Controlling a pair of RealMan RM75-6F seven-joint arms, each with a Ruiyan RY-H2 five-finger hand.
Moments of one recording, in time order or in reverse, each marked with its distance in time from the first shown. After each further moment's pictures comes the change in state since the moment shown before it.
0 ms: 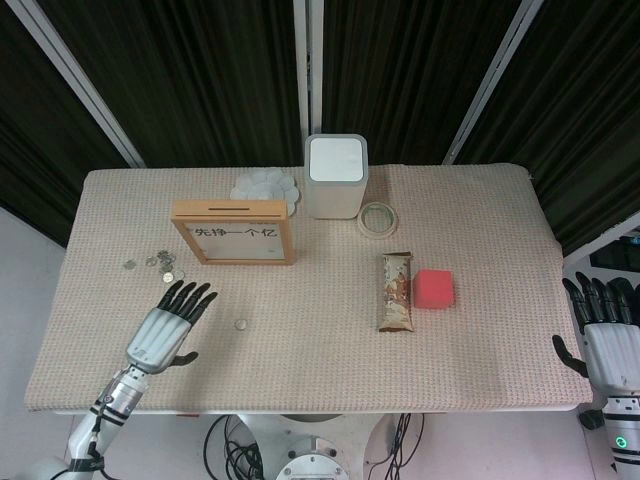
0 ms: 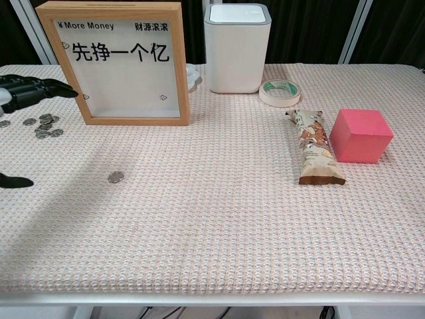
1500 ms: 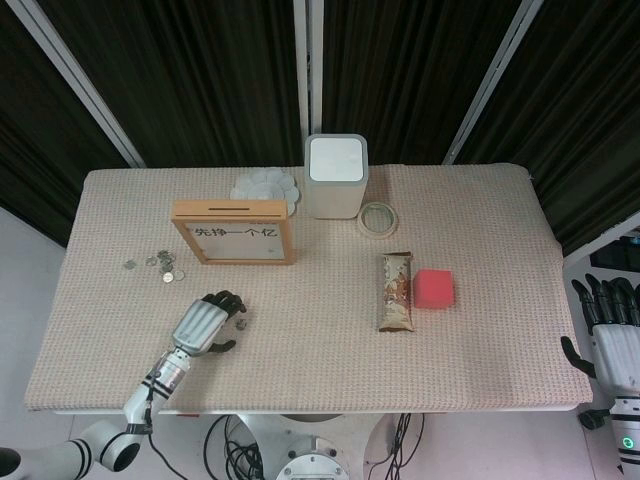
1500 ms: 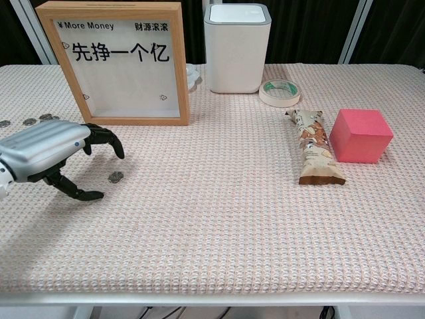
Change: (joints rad) left arm -0.142 -0.333 0.020 0.460 -0.027 -0.047 -0.257; right arm -0.007 0.004 0.003 0.019 0.031 -0.021 0.018
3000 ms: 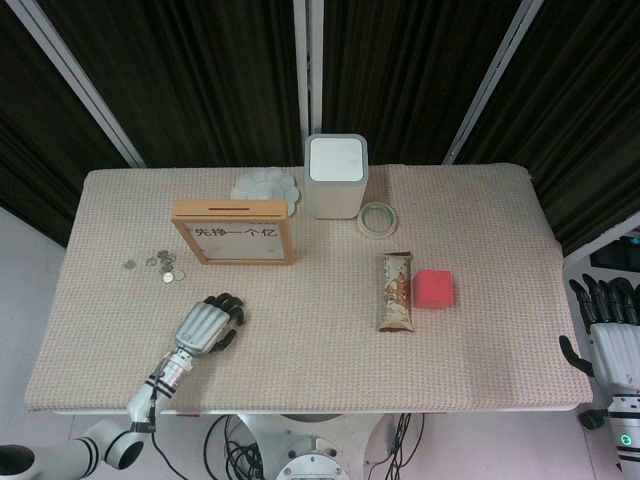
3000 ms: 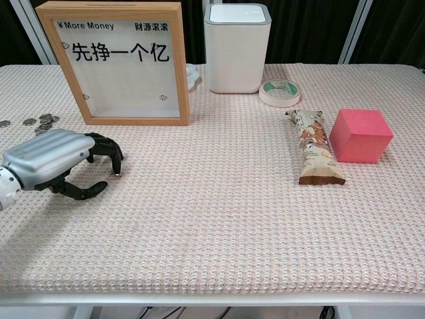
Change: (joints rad) left arm -0.013 -0.051 0.030 0.086 -0.023 -0.011 -0.008; right arm 0.008 -0.005 0.000 0.010 0.006 -0.018 0.011
